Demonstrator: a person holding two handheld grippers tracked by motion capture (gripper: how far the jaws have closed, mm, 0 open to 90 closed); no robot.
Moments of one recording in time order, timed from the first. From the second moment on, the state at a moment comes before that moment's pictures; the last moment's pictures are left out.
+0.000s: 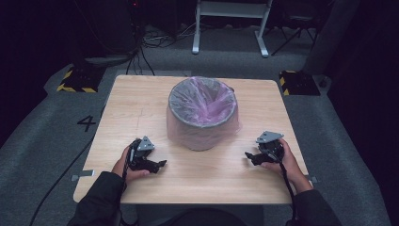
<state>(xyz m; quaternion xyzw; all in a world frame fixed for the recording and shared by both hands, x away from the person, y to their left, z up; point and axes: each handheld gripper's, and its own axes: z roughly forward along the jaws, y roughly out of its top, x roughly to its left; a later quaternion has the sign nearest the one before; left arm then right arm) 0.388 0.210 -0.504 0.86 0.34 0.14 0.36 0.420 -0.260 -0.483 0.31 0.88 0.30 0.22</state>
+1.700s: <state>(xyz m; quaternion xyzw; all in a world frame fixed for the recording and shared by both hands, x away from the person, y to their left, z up) 0.389 0.209 -0.504 0.86 0.34 0.14 0.36 0.402 -0.317 -0.503 0.42 0.82 0.36 0.18</state>
